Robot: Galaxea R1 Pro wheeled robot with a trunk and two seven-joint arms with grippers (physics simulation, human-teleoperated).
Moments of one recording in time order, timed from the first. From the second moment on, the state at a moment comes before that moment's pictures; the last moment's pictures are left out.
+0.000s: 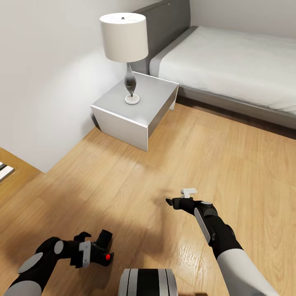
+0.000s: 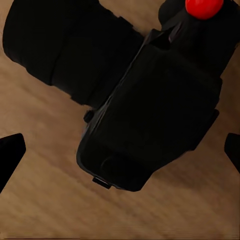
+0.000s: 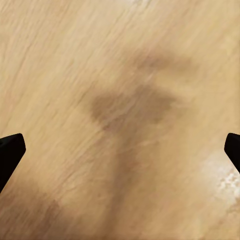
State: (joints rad) left arm -0.49 0.13 0.26 -0.78 -1.31 -0.33 -0.84; right arm -0.65 0.04 0.03 -0.96 -0.05 0.54 0.26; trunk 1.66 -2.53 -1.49
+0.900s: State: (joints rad) left arm -0.50 0.11 0.26 -0.73 -1.37 -0.33 -0.81; right arm -0.65 0.04 0.03 -0.96 -0.05 0.54 0.26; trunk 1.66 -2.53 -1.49
